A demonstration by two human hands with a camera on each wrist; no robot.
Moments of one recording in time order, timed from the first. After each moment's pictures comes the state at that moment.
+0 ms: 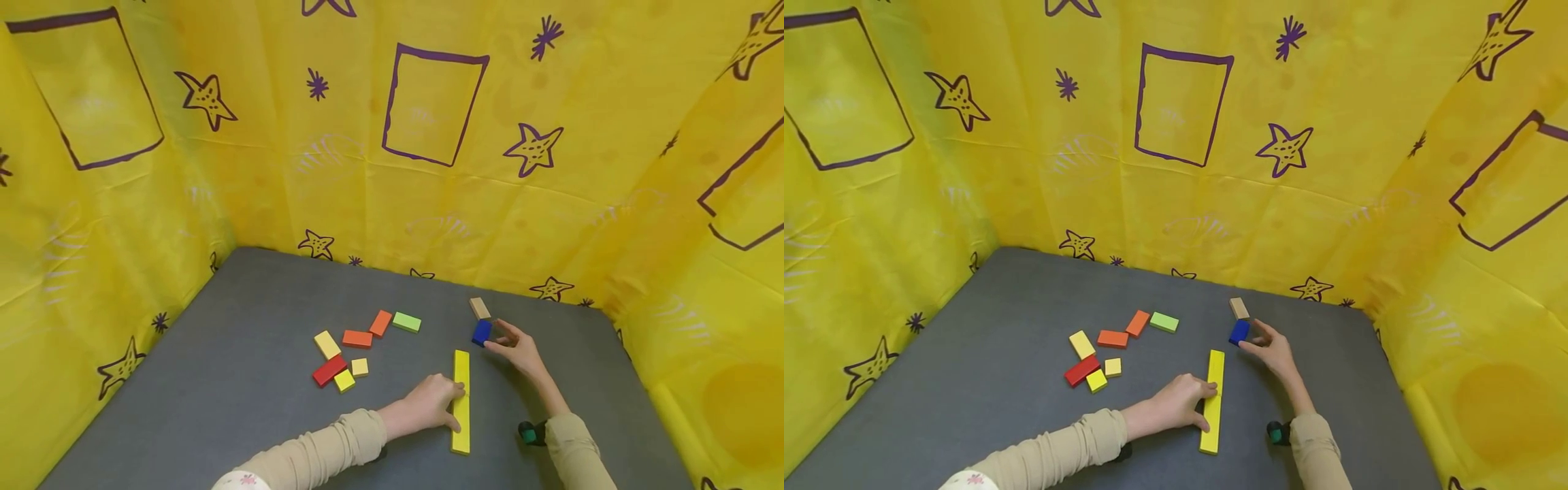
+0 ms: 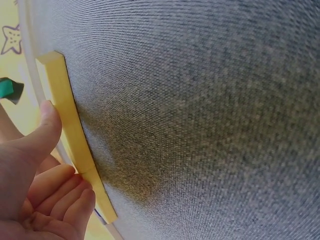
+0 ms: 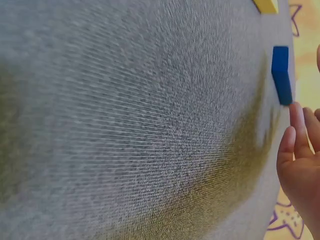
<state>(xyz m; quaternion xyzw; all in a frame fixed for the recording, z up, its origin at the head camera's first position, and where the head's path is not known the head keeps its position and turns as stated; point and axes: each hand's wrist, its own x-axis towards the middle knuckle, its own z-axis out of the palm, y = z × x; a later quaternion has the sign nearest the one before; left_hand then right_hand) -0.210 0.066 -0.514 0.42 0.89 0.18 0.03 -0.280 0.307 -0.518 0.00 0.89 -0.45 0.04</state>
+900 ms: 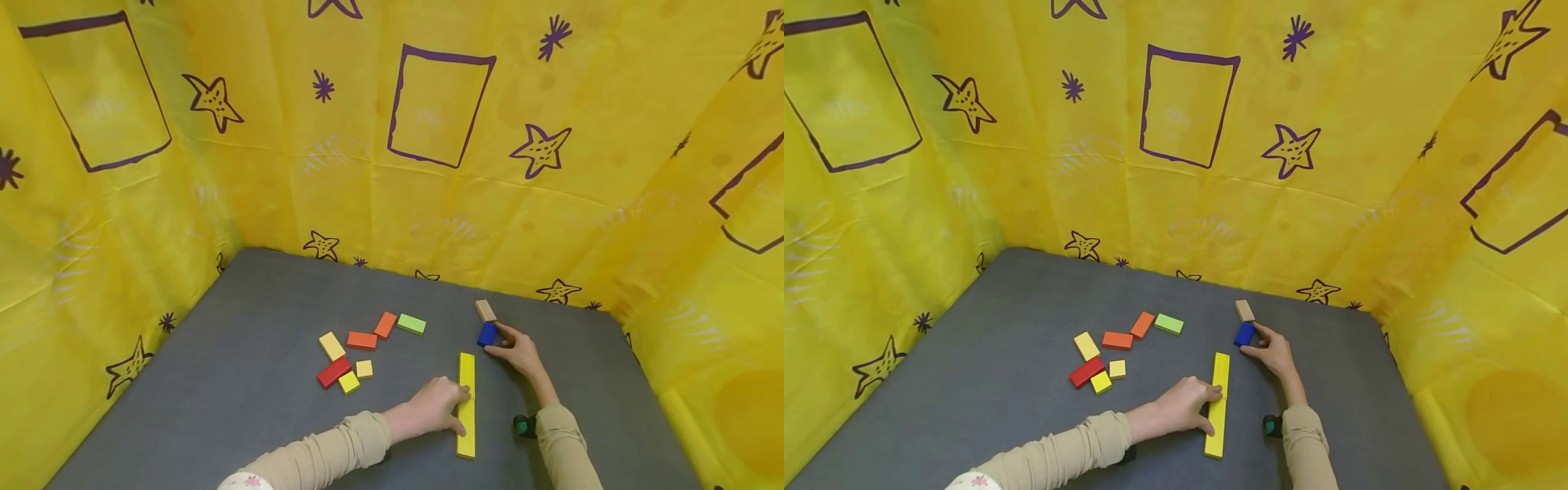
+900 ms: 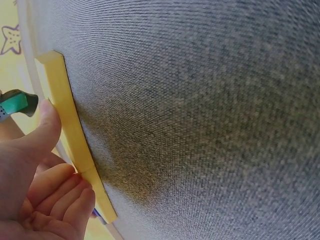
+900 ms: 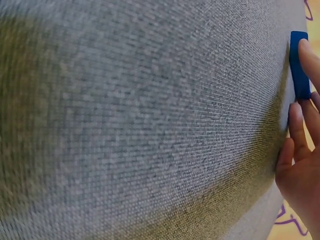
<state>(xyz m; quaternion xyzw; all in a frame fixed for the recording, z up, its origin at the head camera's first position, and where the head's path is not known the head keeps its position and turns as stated) -0.211 0.066 -0.512 0.43 0.89 0.17 0.02 -0.300 0.305 -0.534 0.00 0.93 -0.37 0.02</state>
